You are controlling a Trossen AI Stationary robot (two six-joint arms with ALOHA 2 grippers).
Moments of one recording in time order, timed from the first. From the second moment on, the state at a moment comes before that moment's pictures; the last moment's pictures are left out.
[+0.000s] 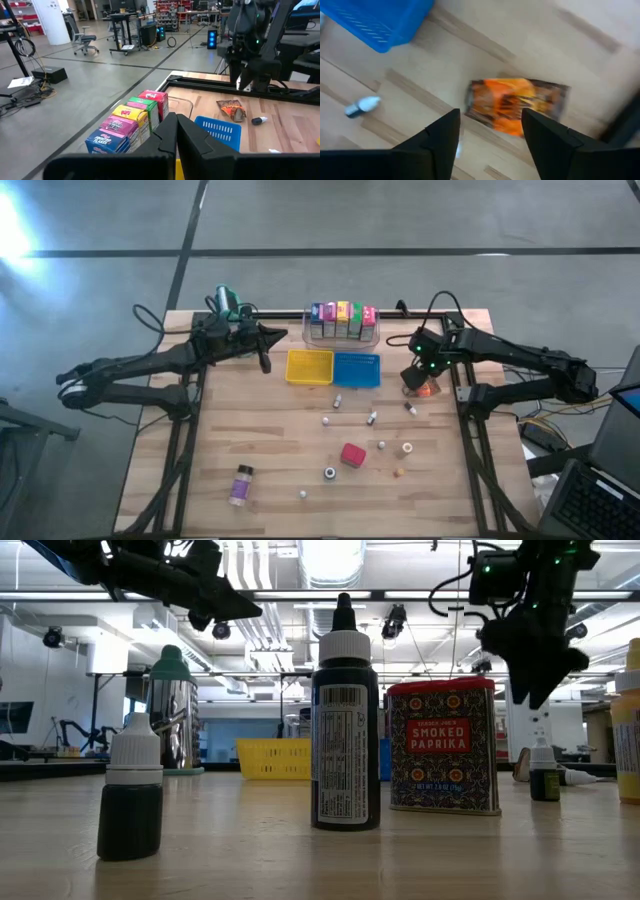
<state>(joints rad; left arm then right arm) 0.41 0.96 0.62 0.27 0.01 0.07 -0.41 1.09 0.81 -1.05 0.02 0.63</state>
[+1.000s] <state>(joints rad) 0.41 0.96 0.62 0.25 0.01 0.04 -0.29 1.38 0.79 -0.94 0.11 0.81</state>
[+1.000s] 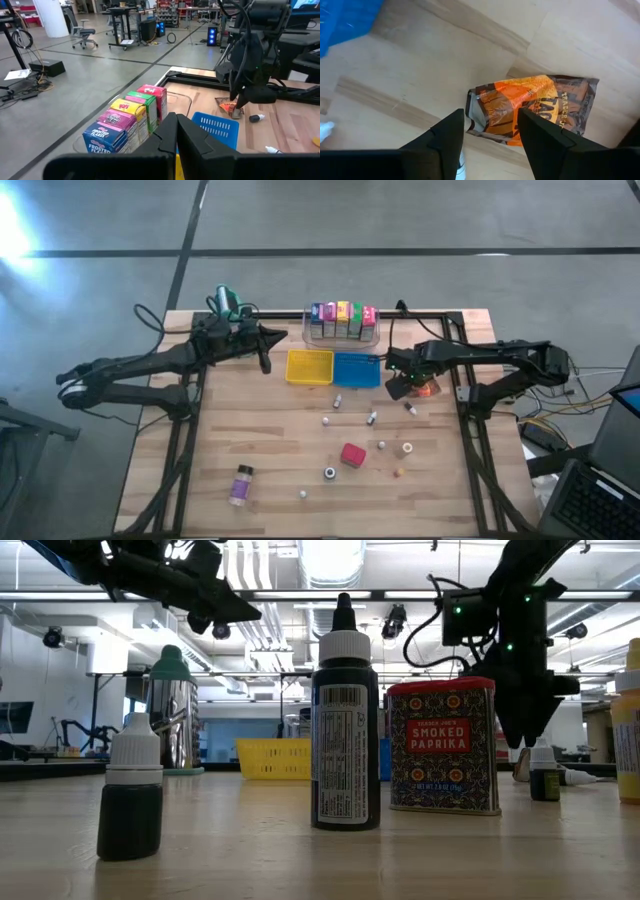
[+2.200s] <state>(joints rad) 0.41 0.96 0.62 0.25 0.01 0.01 -0.23 1.44 0.79 -0.96 0.18 0.85</state>
